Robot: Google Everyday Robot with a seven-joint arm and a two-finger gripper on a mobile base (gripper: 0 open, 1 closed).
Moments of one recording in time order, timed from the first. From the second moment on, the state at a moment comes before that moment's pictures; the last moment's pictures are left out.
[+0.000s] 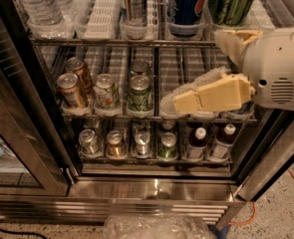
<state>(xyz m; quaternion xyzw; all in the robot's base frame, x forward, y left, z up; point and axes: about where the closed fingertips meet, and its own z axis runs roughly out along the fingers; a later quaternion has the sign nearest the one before) 0.423 -0.073 1.035 -0.42 0.70 0.21 0.53</state>
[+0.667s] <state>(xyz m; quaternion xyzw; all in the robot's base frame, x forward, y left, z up) 0.421 -0.060 1.052 -0.41 0.69 0.24 0.55</state>
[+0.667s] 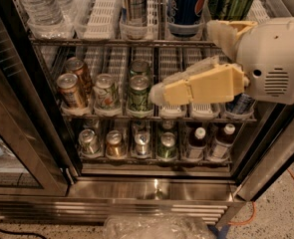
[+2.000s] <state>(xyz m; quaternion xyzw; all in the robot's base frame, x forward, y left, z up) 0.479 -0.097 1.009 -0.18 0.68 0.20 0.68</state>
